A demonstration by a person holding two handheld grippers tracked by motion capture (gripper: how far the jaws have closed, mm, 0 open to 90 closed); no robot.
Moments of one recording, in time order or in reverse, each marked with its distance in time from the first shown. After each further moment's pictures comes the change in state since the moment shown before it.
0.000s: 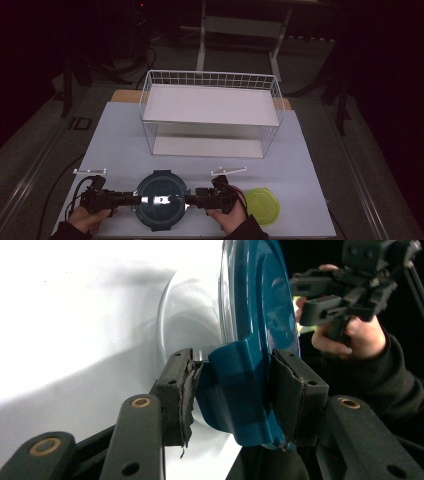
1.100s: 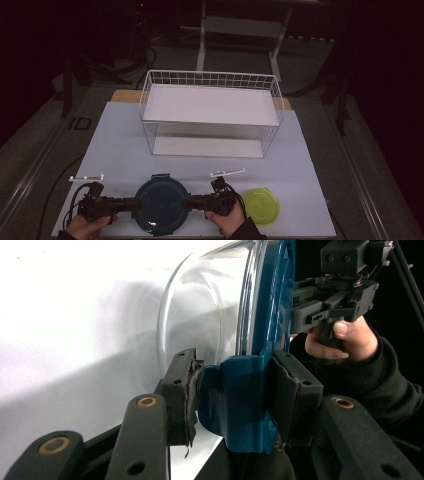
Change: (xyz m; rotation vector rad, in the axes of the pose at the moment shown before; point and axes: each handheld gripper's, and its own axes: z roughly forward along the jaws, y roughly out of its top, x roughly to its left) left arm -0.019 -0.014 -0.001 -0.037 0.014 -0.048; right arm -0.001 -0.006 0.003 0.053 0.135 0.120
